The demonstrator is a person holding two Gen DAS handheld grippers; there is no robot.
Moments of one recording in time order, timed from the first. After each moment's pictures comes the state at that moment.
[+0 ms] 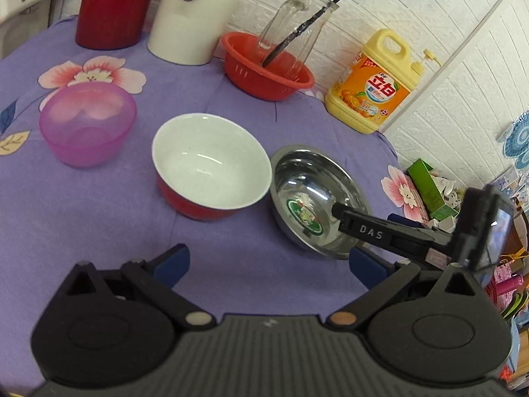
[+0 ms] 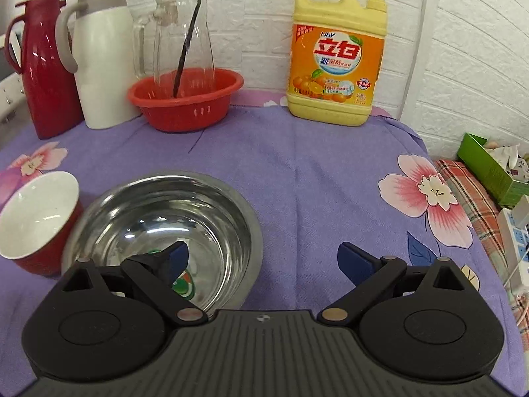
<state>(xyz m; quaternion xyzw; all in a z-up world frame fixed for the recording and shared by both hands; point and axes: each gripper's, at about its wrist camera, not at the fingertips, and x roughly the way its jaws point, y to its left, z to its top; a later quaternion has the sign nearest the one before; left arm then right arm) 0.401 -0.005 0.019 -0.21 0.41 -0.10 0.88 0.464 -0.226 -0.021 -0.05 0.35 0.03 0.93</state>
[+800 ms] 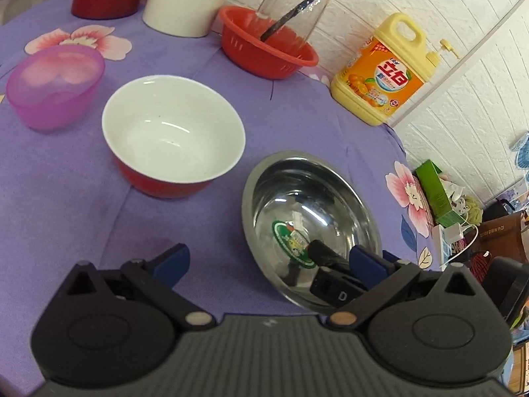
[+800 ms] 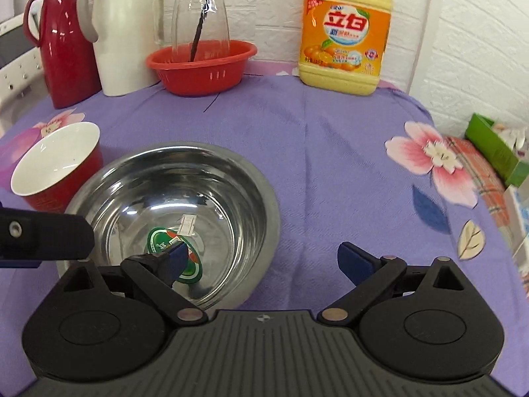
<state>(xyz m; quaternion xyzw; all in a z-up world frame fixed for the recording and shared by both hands) 0.427 -0.051 -0.006 -0.24 0.42 -0.08 0.87 0.427 -0.234 -0.039 -0.02 0.36 0.06 0.93</state>
